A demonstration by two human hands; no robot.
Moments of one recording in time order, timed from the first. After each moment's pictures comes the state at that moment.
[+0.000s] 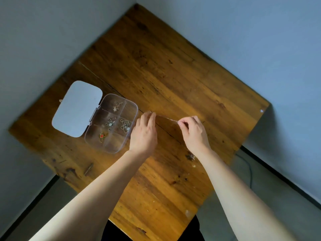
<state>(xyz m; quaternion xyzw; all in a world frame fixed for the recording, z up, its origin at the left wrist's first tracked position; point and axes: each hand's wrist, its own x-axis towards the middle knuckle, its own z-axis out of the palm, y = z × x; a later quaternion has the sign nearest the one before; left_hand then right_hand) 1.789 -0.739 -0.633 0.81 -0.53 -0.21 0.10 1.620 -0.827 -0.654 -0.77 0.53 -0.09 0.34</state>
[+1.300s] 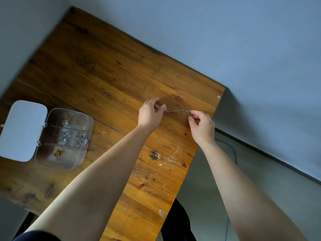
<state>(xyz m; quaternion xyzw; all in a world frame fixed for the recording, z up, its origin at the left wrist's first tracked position) 1.679 -0.876 -0.653 0.78 -0.45 -0.37 0.23 1.483 -0.880 -0.655 -0.61 0.71 -0.15 0.33</state>
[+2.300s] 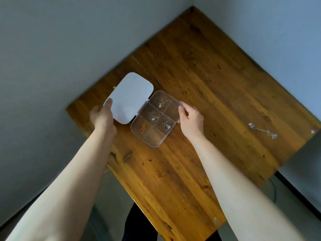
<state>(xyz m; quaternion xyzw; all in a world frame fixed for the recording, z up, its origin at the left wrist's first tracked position) 1.995 -0.664 -0.606 0.77 0.25 -0.22 0.55 1.770 -0.802 -0.645 -0.69 0.52 -0.12 0.48</state>
